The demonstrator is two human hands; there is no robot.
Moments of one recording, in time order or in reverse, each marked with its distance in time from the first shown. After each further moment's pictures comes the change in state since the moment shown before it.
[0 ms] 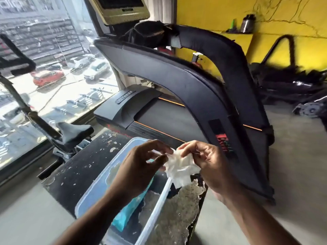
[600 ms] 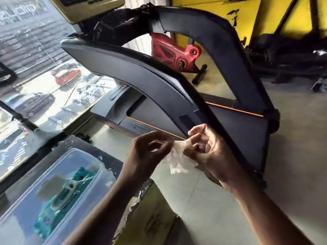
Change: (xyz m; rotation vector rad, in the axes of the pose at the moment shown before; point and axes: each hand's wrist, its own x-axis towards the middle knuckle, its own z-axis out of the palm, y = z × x) left_hand 0.129 0.063 0.247 -0.071 0.070 -0.100; right_hand 0.024 0.020 -0.281 0.175 -0.015 0.139
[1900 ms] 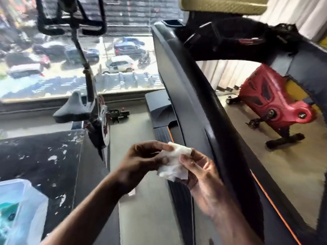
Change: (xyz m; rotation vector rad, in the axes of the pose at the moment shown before) left_hand 0.308 -0.120 -0.124 -0.623 0.533 -0.116; right_hand 0.450 0.031 0.063 0.303 -0.700 0.420
